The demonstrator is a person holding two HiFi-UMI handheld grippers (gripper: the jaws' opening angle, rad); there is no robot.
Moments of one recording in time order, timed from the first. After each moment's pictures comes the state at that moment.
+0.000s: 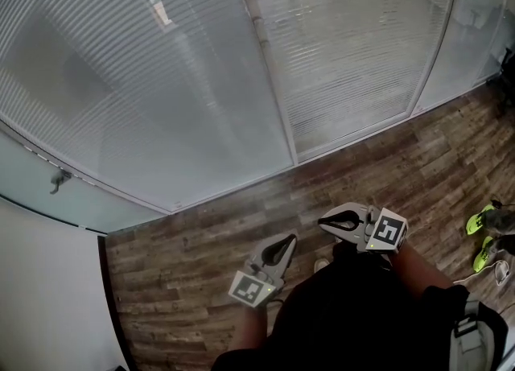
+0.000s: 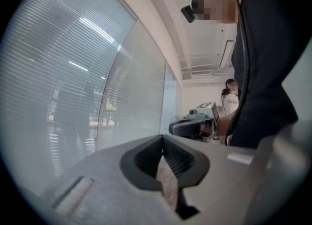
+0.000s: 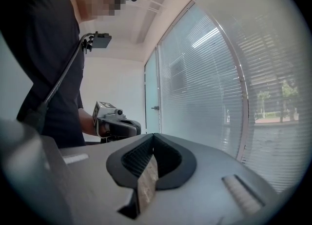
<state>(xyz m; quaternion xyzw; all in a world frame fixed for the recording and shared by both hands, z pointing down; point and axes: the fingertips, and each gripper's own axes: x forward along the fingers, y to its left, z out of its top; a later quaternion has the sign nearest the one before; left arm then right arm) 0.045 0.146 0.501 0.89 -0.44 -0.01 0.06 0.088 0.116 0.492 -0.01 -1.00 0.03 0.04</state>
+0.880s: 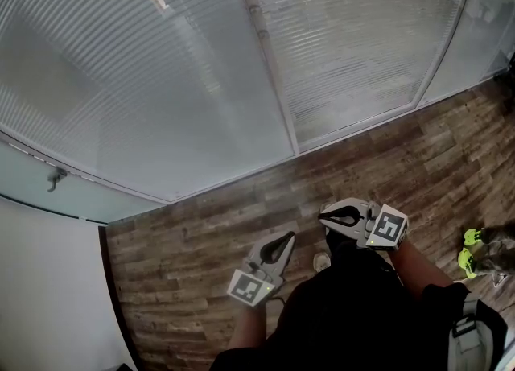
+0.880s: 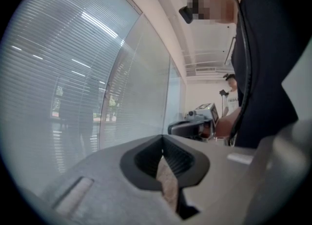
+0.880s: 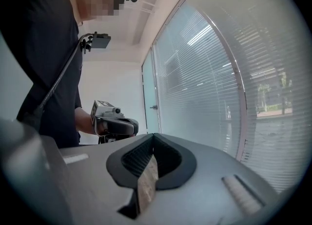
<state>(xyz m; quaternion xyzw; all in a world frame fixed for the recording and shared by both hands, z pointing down) 0.046 0.113 0.509 0.89 -0.46 0.01 0.08 0.090 0.076 0.508 -0.02 -1.00 0.05 0.05</state>
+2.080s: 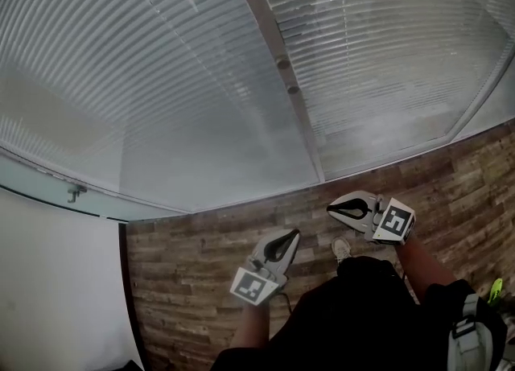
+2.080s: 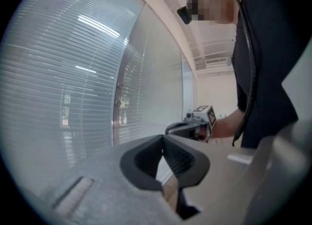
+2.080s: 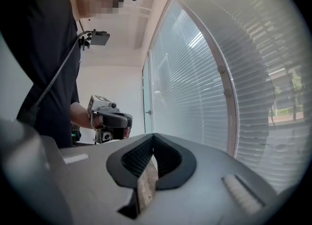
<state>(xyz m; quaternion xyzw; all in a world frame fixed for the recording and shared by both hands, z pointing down) 0.006 -0.071 0.470 0.86 -0.51 0.04 0.06 0.047 -0.128 0.485 -0.07 -1.00 0.03 0.02</state>
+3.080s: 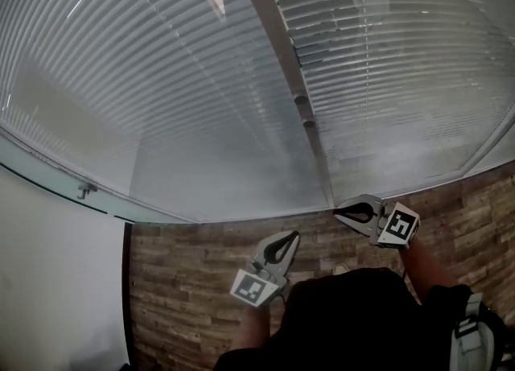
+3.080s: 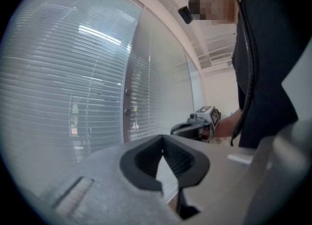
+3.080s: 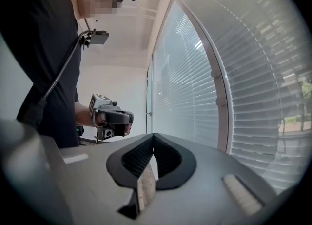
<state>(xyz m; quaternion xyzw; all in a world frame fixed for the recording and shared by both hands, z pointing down) -0.018 -0.133 0.459 0.83 -0.56 0.04 0.02 0.034 -0.198 0.479 -0.10 -0.99 0.00 0.01</state>
